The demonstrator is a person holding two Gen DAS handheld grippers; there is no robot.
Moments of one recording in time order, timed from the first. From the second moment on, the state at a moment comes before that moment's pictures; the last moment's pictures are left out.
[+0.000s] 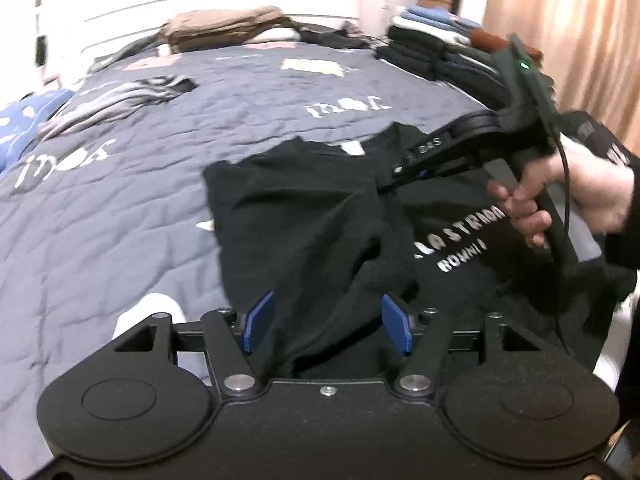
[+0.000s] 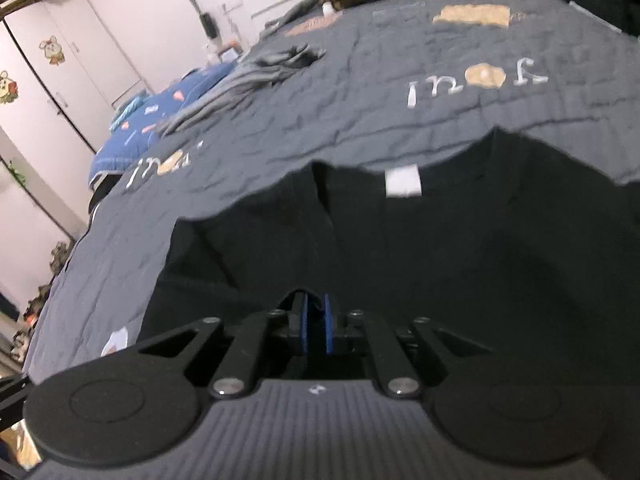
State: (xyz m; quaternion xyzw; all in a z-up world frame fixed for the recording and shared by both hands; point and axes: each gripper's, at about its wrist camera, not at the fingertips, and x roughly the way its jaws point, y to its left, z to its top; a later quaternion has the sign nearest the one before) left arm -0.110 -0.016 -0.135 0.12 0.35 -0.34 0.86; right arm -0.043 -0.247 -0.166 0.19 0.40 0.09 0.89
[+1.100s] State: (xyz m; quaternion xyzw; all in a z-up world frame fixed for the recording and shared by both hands) left arm -0.138 -0.057 -0.155 0.24 0.30 -0.37 0.84; right arm -0.053 -0.245 -0.174 0.27 0.40 0.16 0.86
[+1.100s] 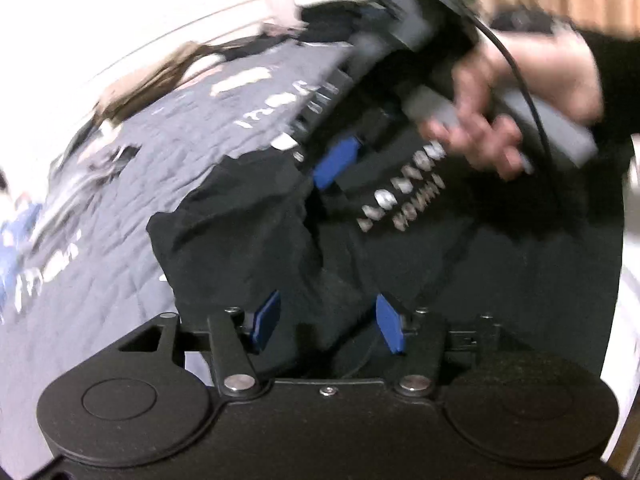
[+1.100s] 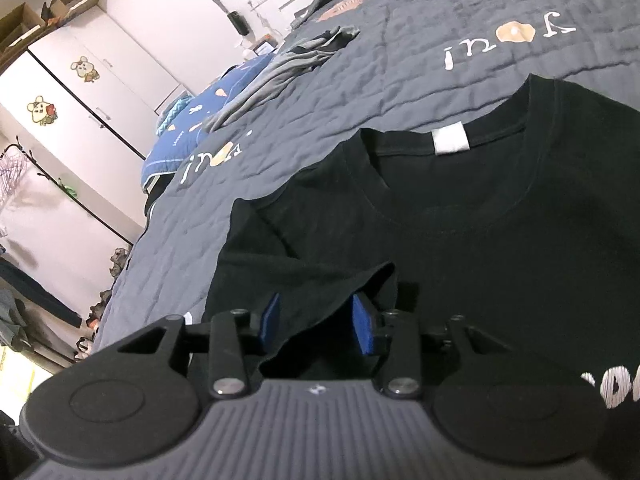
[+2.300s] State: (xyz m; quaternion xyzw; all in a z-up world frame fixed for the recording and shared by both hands) left arm -0.118 -0.033 -0.151 0.16 0.41 -0.40 0.80; right arm -0.056 -0.239 -0.170 0.17 0.49 0.15 0.84
